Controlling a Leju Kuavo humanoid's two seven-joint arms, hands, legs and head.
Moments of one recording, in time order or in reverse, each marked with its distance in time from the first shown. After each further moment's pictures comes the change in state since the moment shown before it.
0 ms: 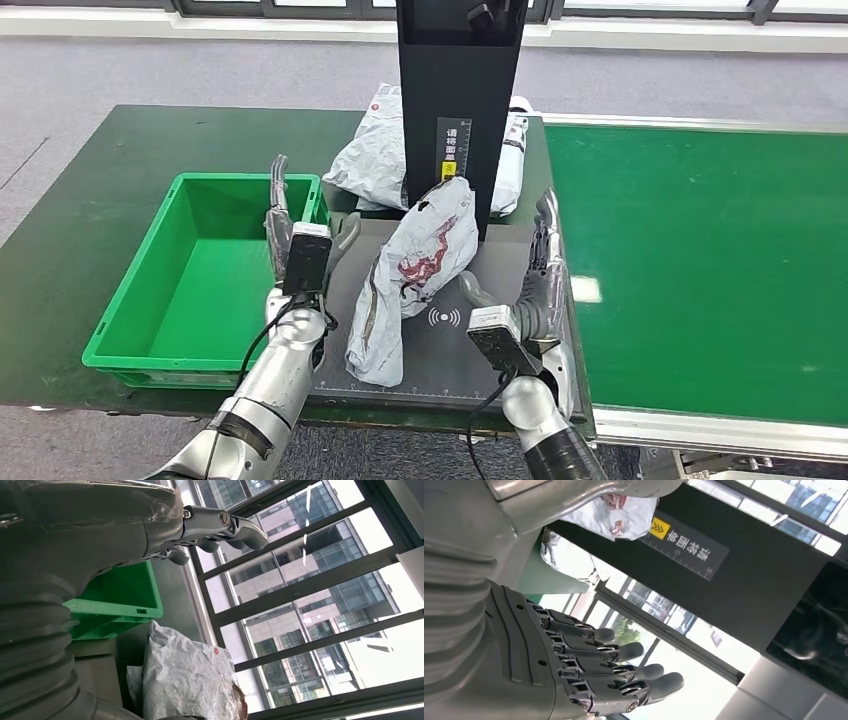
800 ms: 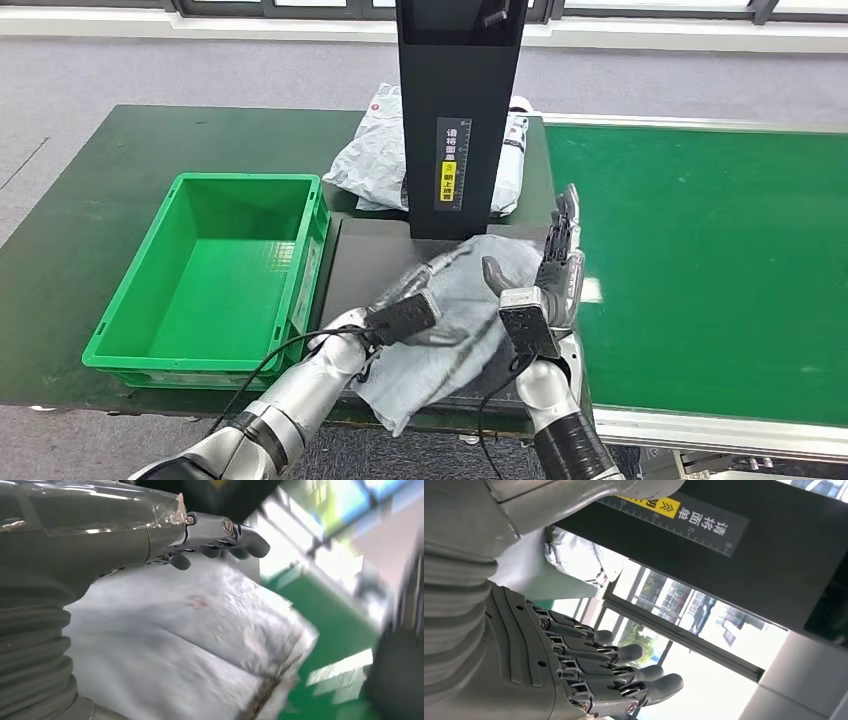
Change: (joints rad) left arm -0.033 0.008 -0.288 0.190 -0.214 -0.747 0.073; right arm -0.052 -0.008 -0.059 0.075 -0.139 0.040 -0.058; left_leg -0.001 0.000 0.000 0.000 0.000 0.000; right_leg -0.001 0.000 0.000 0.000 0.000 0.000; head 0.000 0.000
